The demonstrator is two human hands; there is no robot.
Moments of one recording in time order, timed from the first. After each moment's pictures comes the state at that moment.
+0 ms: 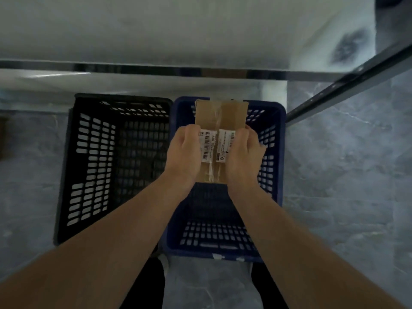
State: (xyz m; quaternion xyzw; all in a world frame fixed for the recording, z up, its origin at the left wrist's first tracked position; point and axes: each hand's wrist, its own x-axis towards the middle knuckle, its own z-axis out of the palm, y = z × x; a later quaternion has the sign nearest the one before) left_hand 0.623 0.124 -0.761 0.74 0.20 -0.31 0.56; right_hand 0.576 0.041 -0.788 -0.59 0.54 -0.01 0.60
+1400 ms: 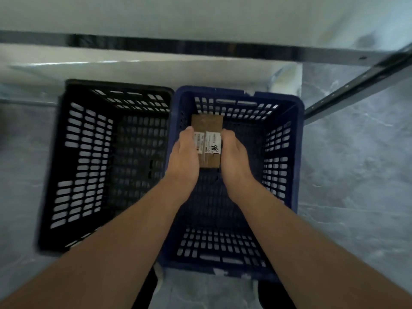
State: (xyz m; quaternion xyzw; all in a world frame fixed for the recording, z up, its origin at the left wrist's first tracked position) left_hand 0.613 0.136 -0.849 0.72 0.27 -0.31 0.56; right_hand 0.573 0.044 -0.859 -0.57 0.44 0.15 0.68
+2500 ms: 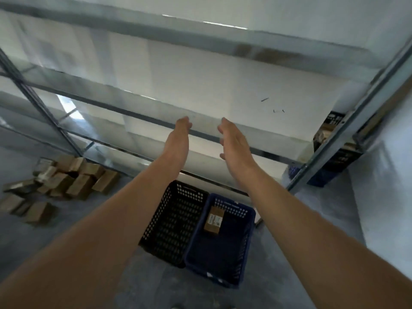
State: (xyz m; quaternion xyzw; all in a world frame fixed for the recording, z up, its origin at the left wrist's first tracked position) left_hand 0.498 0.264 -0.117 0.72 0.16 -0.08 0.67; right_hand 0.466 0.129 -0.119 -0.77 0.08 0.01 0.63
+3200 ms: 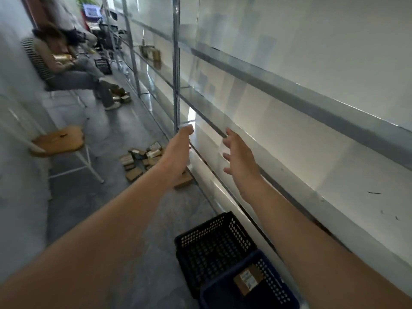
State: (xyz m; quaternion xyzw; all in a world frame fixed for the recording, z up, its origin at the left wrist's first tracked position) left_hand 0.400 0.404 -0.029 0.63 0.30 0.18 0.69; right_hand 0.470 0.271 -0.036 -0.75 -0.19 0.17 0.61
